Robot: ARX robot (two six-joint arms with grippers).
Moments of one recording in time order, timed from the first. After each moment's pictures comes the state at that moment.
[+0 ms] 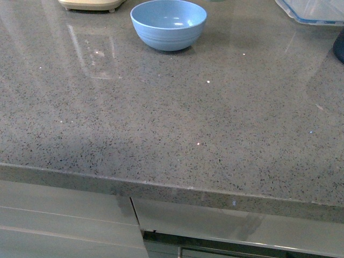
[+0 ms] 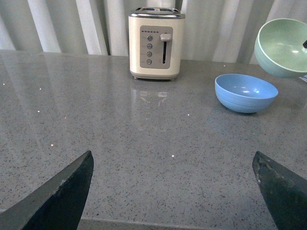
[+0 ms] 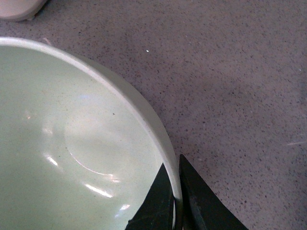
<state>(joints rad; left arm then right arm) 0.00 0.00 0.02 0.00 0.00 0.00 0.25 2.19 2.12 -0.69 -0.06 -0.07</state>
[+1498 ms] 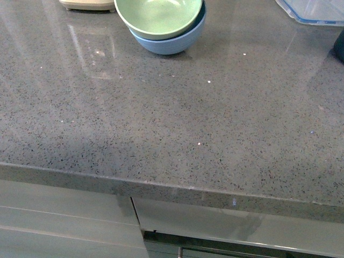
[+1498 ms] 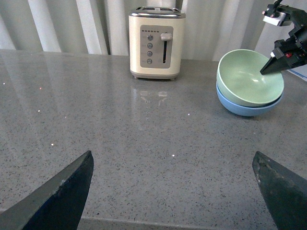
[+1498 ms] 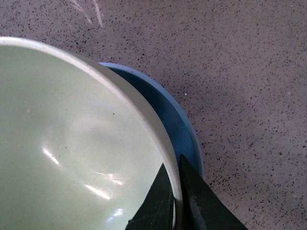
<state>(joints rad) 0.00 0.00 0.02 0.00 0.00 0.00 0.38 2.34 2.18 -0.67 -0.07 -0.11</state>
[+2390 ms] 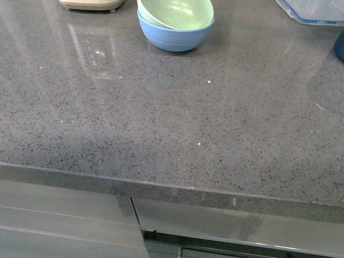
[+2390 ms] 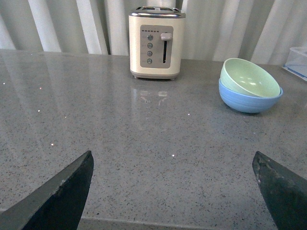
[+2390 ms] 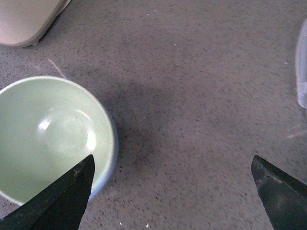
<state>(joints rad) 0.00 0.00 0.02 0.00 0.00 0.00 0.20 2.00 1.78 -0.45 -0.10 0.02</state>
